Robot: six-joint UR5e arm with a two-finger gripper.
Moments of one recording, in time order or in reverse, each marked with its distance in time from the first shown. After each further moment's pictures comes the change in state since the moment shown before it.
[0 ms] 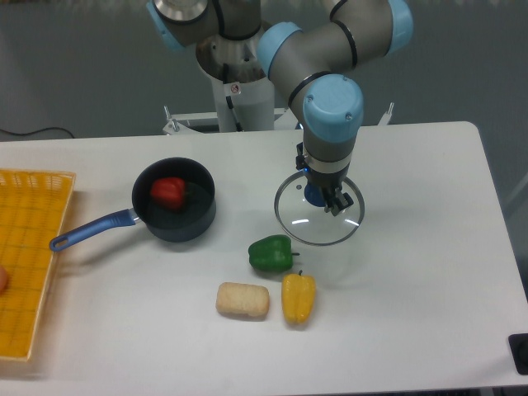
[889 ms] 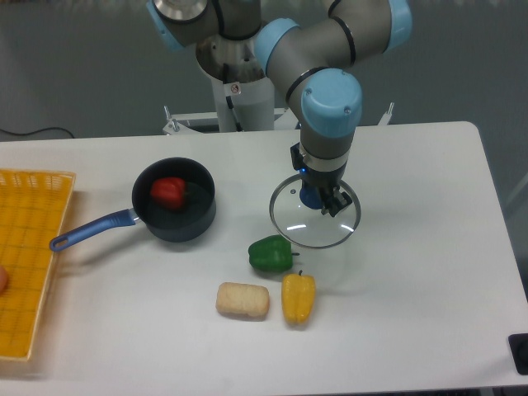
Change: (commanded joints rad) arm -0.003 0.021 0.000 0.006 -0.034 -0.087
